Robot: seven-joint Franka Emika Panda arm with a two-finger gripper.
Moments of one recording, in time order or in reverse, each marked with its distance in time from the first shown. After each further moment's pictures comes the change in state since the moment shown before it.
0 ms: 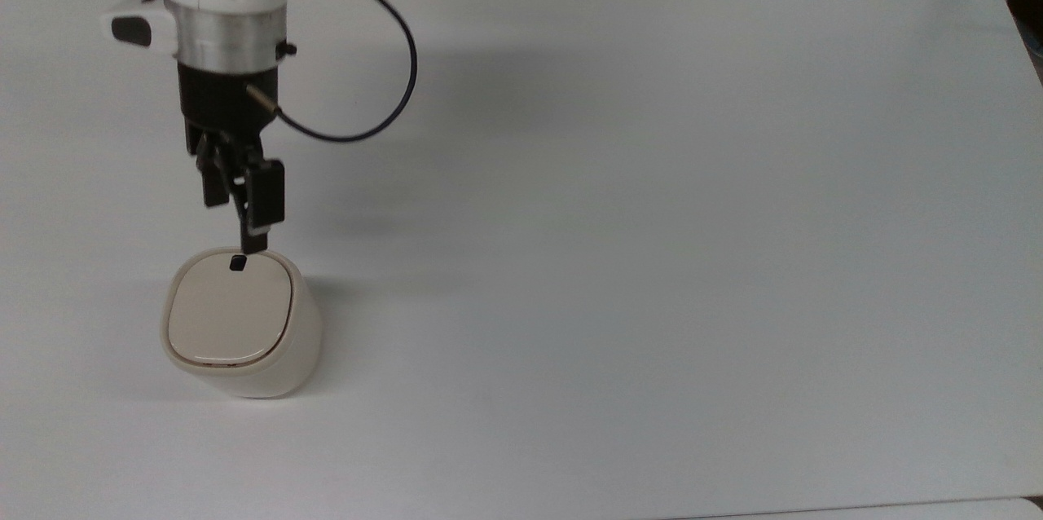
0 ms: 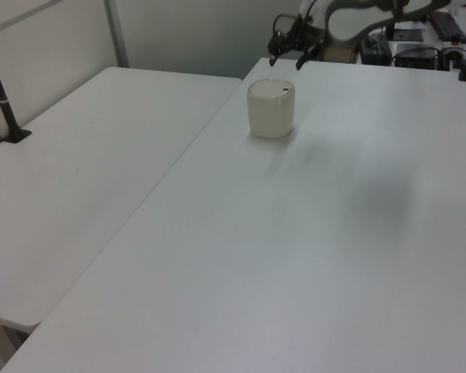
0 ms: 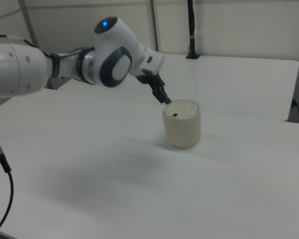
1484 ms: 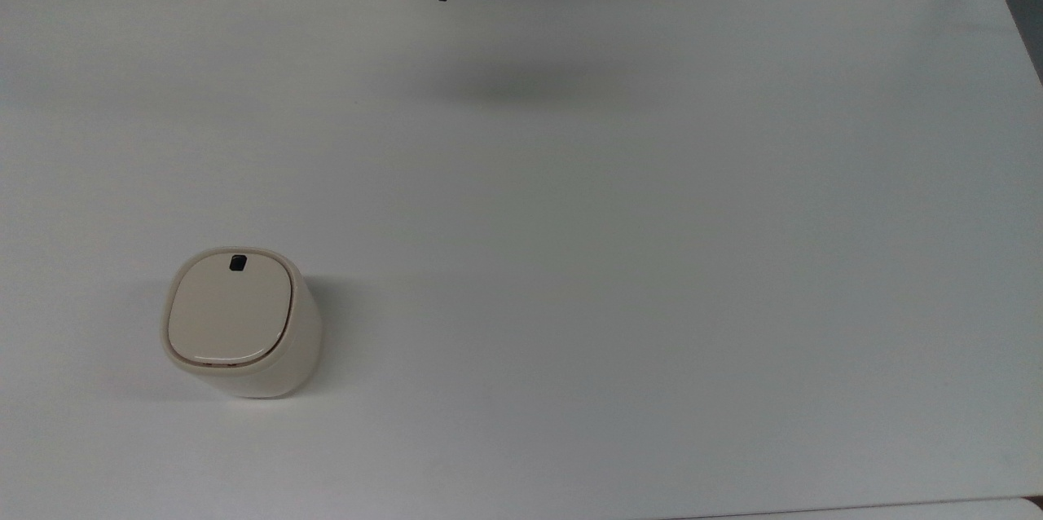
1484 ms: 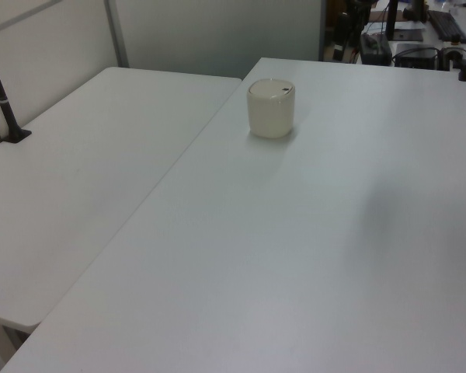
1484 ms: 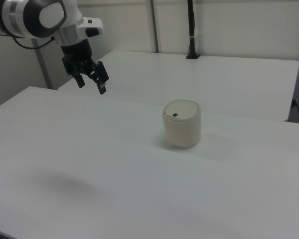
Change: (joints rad) arm 0.025 -0.380 0.163 -0.089 0.000 -0.697 -0.643
